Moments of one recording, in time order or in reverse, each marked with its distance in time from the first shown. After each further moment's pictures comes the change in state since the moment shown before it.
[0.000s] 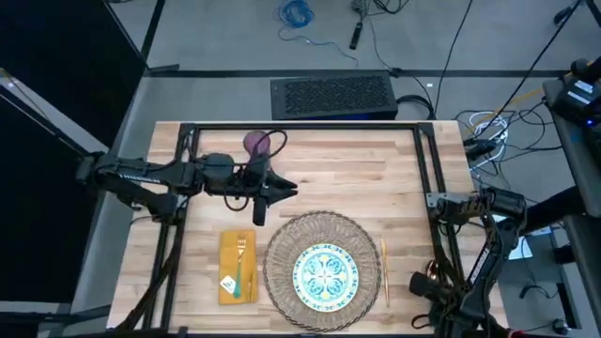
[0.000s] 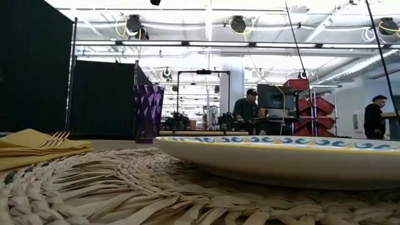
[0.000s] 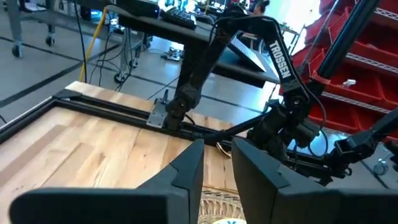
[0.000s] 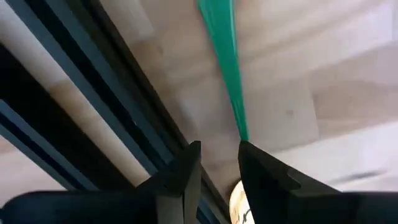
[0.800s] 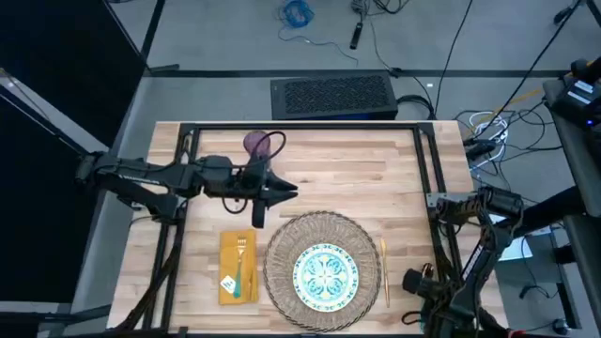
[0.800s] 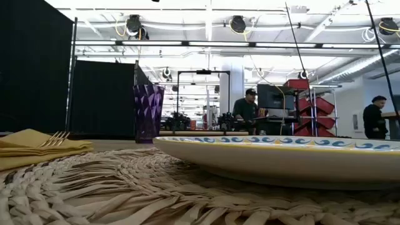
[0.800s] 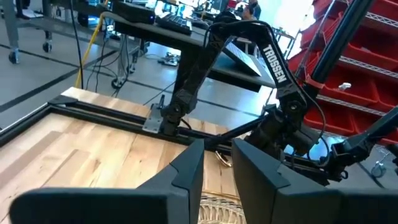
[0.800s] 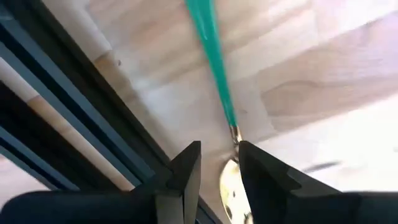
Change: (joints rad) left arm -0.009 0.000 0.000 0.013 -0.007 0.009; right arm -0.106 0.000 0.048 -0.095 0.017 -0.030
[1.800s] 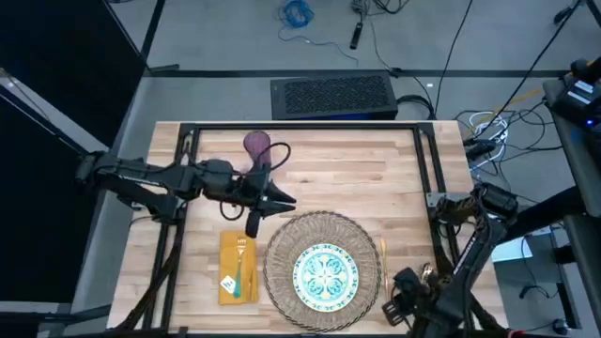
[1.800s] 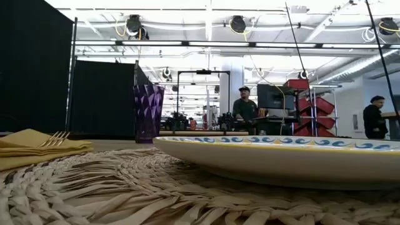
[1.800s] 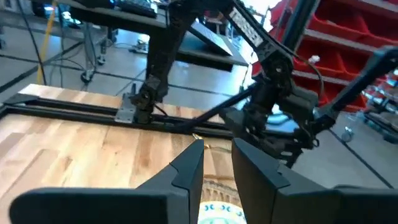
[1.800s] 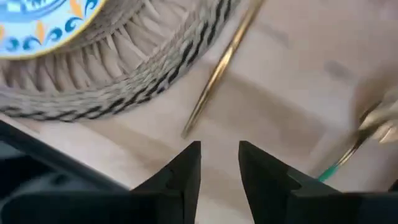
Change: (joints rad) left arm -0.038 0.000 0.000 -0.054 0.113 0.067; right arm -0.106 0.009 0.209 0.009 0.254 2.136
